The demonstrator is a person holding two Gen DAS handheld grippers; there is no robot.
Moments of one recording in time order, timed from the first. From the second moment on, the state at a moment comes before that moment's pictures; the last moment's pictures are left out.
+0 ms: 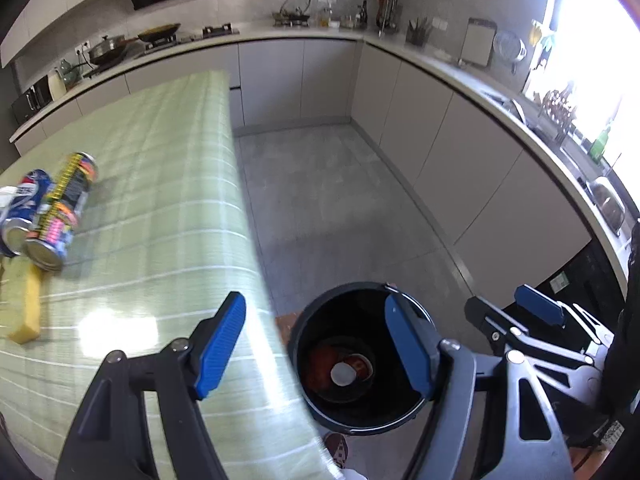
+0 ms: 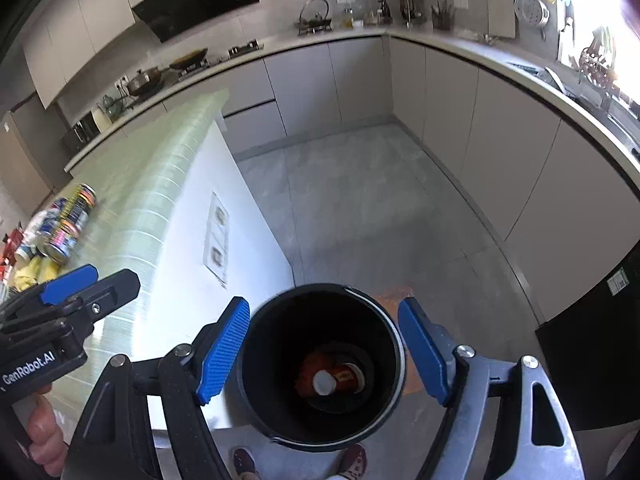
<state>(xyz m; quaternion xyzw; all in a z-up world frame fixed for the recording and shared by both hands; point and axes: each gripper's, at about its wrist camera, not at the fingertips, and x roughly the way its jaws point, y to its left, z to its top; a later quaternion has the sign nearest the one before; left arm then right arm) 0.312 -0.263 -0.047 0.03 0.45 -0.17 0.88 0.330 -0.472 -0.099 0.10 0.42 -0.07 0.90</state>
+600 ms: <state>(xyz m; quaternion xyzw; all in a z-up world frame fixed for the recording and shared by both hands) 0.293 -0.025 -0.027 -0.02 0.42 -0.07 0.90 0.327 -0.232 -0.049 0.06 0.38 0.03 0.92</state>
